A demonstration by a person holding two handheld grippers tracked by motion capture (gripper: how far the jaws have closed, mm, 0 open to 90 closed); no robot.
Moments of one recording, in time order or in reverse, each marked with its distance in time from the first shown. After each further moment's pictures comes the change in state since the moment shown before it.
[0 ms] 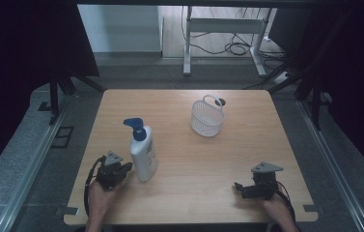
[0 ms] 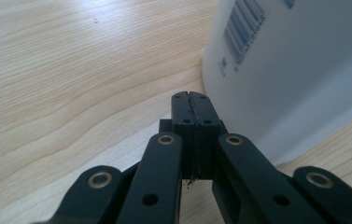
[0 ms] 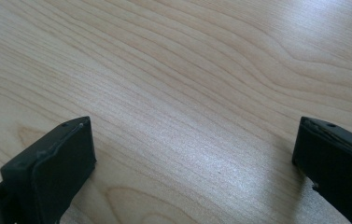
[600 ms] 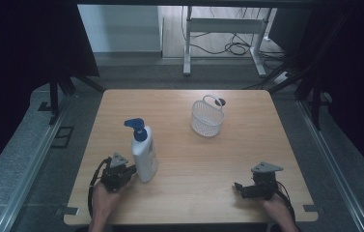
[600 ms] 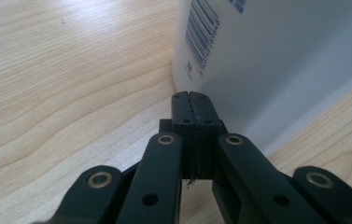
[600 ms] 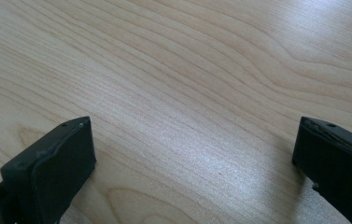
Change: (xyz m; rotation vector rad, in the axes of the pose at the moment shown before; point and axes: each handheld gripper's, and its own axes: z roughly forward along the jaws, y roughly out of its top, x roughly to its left) left arm -0.014 0.001 0.000 0.018 -0.033 0.017; right arm 0.000 0.000 0.000 0.000 0.000 0.001
